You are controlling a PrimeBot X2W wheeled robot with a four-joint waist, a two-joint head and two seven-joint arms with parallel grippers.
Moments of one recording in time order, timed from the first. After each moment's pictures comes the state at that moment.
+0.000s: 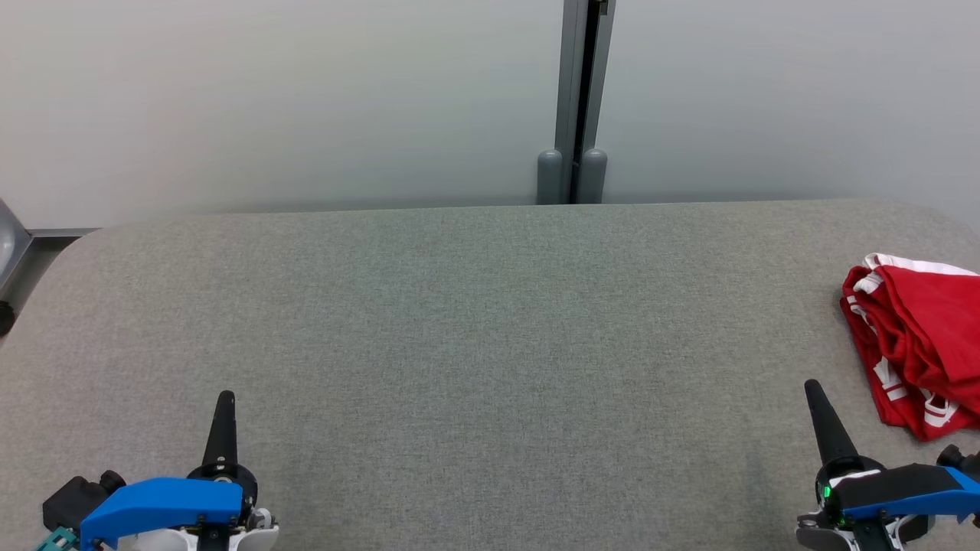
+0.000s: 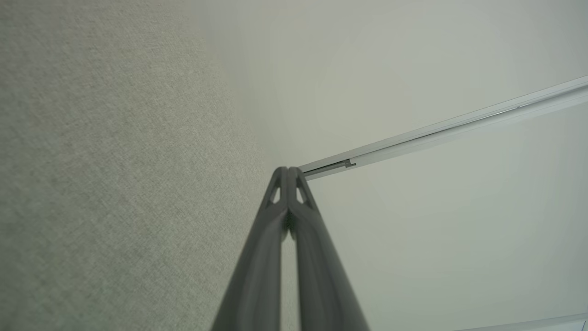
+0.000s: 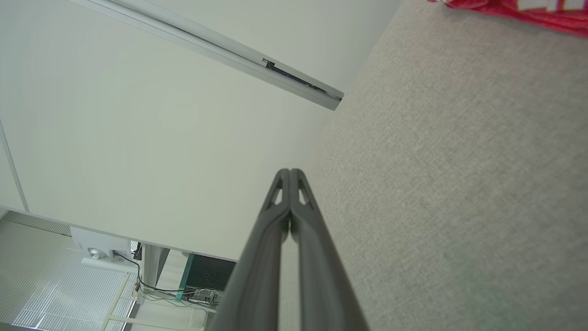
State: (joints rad) left arm -0.07 0.07 0.04 0.32 -1.24 -0.13 0.00; right arm -0.07 -0.07 -0.09 0.28 1.20 0.13 0.03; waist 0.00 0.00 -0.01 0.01
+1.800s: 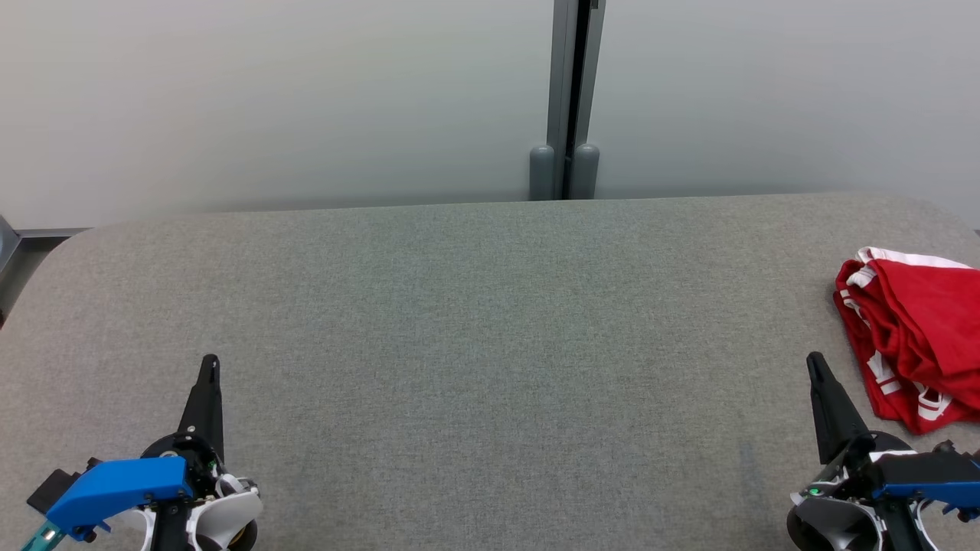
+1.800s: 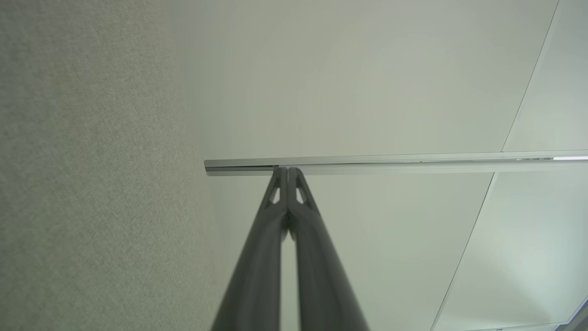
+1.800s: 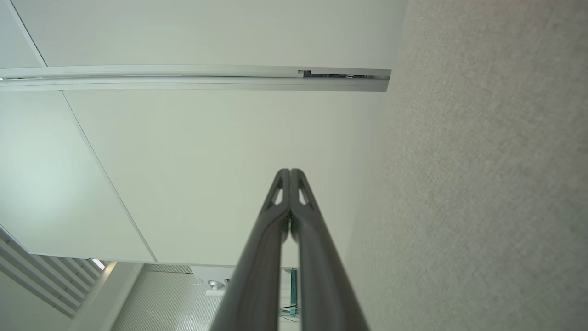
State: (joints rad) left arm -0.10 0.05 0.11 0.25 -1.61 -0.13 0.11; right arm -0.10 -0.05 -0.11 0.25 1.61 0.13 0.11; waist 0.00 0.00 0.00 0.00
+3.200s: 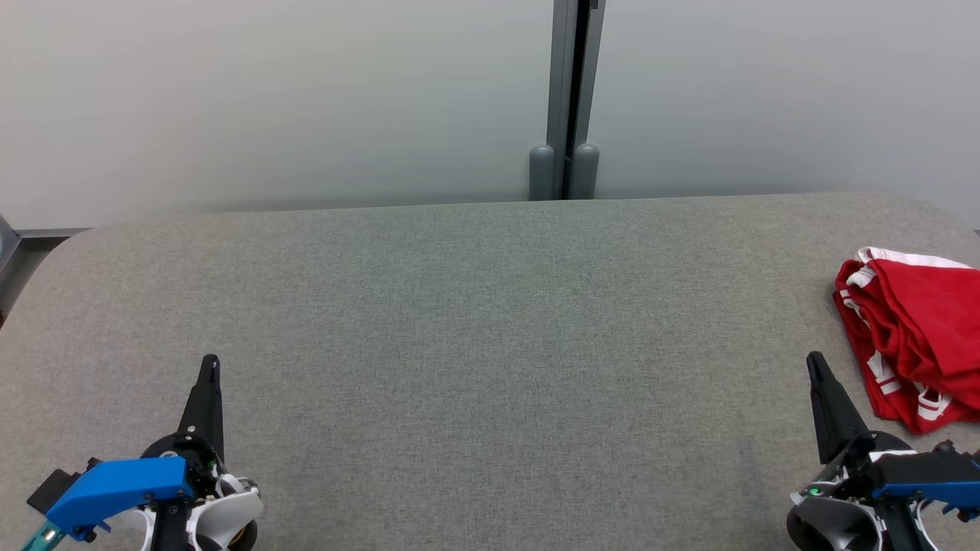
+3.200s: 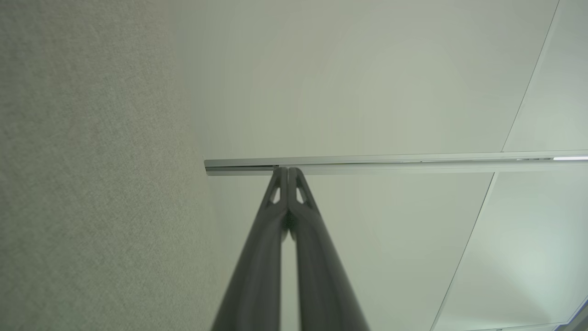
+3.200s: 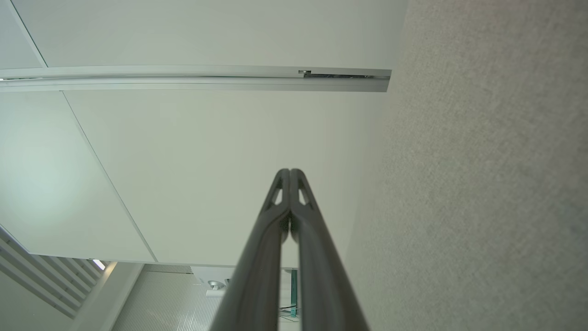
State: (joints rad) left arm -0.10 0.05 0.11 0.25 -1.61 -0.13 0.11; right arm -0.10 -0.05 -0.11 0.25 1.61 0.13 0.11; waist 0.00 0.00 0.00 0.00
